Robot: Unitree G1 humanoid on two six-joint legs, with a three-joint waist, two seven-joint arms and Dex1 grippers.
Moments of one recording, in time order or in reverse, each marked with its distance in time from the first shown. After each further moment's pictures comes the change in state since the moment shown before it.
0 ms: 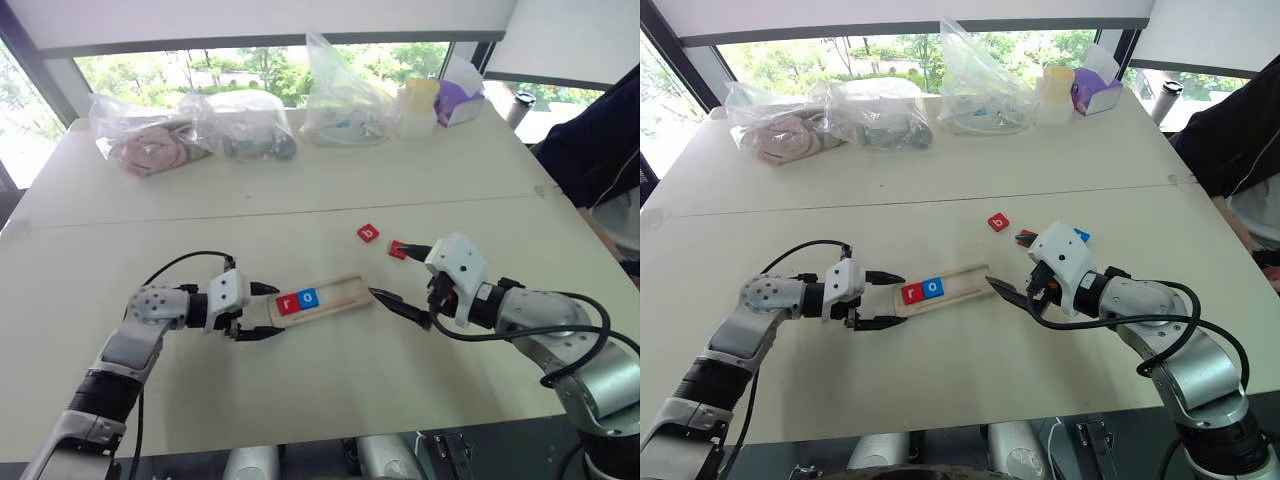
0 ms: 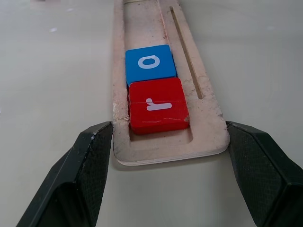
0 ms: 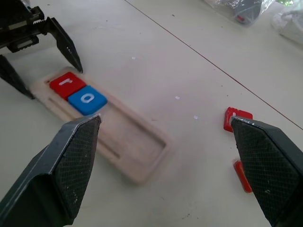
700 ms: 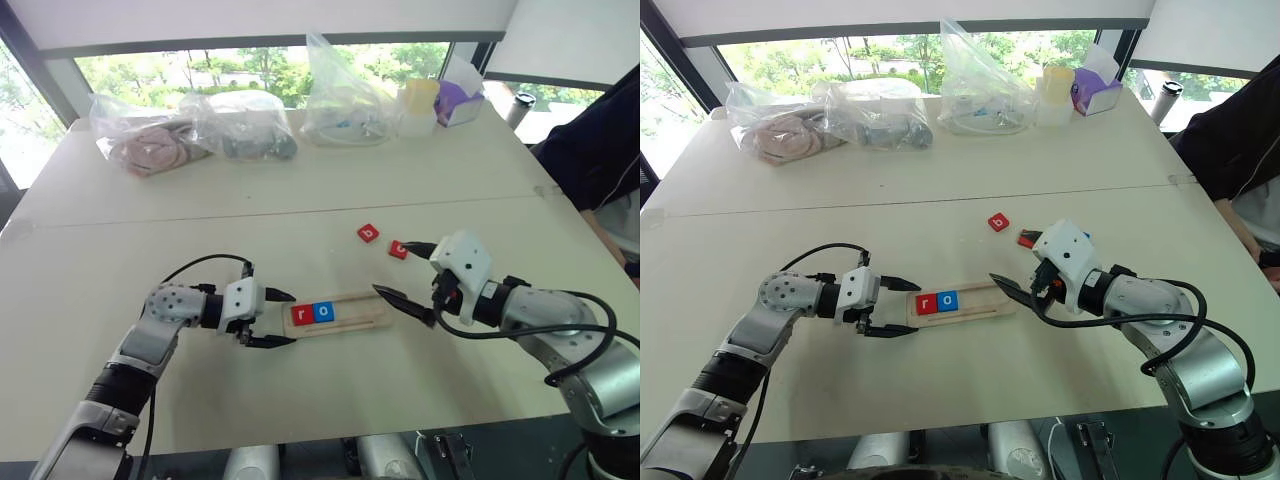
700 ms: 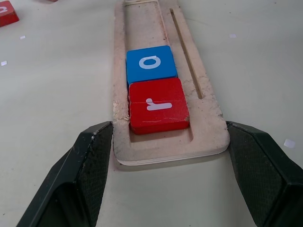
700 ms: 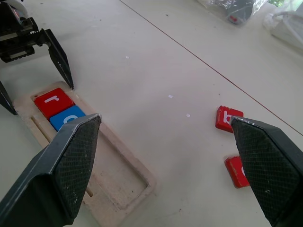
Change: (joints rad) left arm -0.045 -0.033 -0.043 0.052 0.022 -0.051 -0.040; right arm 0.002 -0.006 -0.015 0.000 -0.005 0.000 -0.002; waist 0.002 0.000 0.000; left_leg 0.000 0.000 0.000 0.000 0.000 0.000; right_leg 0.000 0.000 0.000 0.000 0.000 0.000
